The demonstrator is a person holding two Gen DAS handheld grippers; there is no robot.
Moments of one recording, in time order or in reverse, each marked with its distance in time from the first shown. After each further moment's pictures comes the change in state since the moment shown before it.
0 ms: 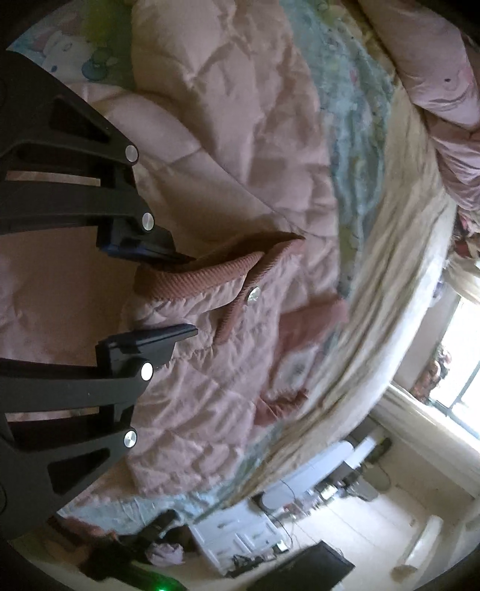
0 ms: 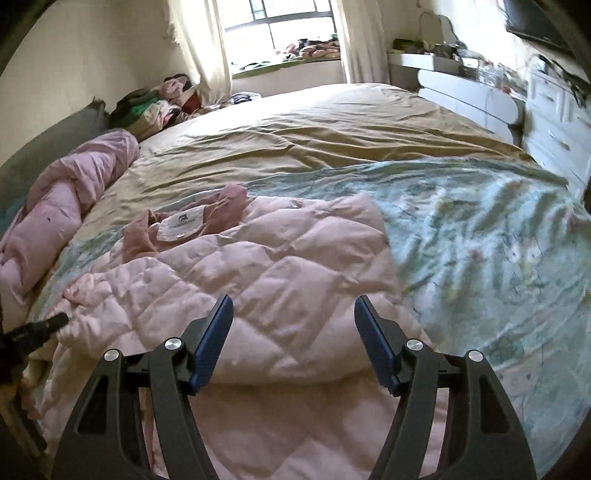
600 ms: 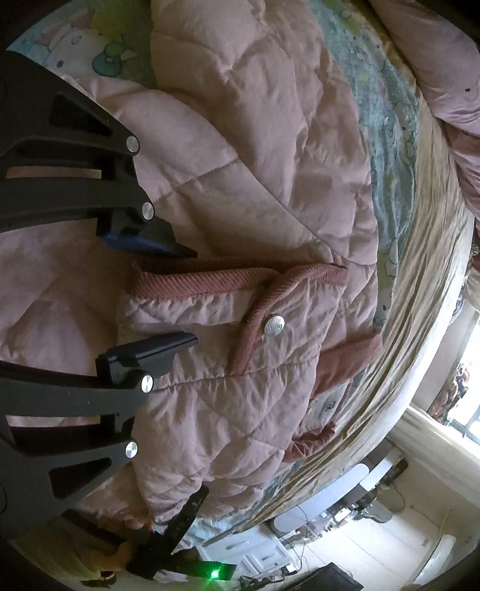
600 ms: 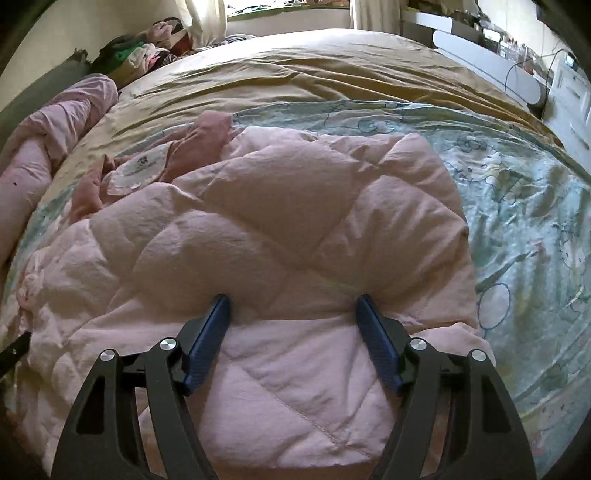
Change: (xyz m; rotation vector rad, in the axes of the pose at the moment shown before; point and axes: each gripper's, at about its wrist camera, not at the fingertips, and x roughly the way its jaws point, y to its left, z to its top) left arm 0.022 0.015 -0.019 -0.012 0.058 0.079; right arm 0.114 0.015 0.005 -0.043 0.226 -0.061
